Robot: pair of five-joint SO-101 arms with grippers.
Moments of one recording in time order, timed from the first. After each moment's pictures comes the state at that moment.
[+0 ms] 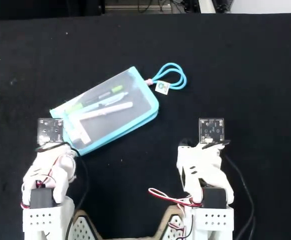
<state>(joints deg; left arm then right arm) -9.1 -103.9 95.9 59.9 -4.6 2.2 -103.1 96.7 59.5 0.0</state>
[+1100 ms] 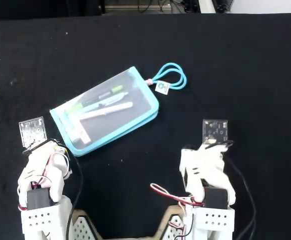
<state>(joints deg) -15.2 -103.9 95.9 58.4 3.8 5.4 -103.1 96.7 64.8 0.0</state>
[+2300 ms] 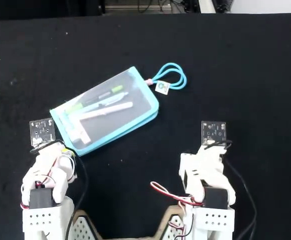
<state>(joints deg) -10.2 -103.9 95.9 63.0 4.0 5.4 -103.1 96.7 68.5 0.0</state>
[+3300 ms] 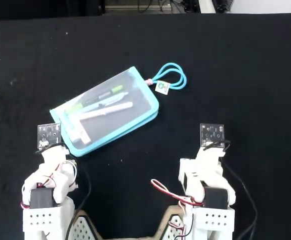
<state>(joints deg) -9.1 -103.9 95.9 72.8 1.5 5.4 -103.1 96.7 74.0 0.0</state>
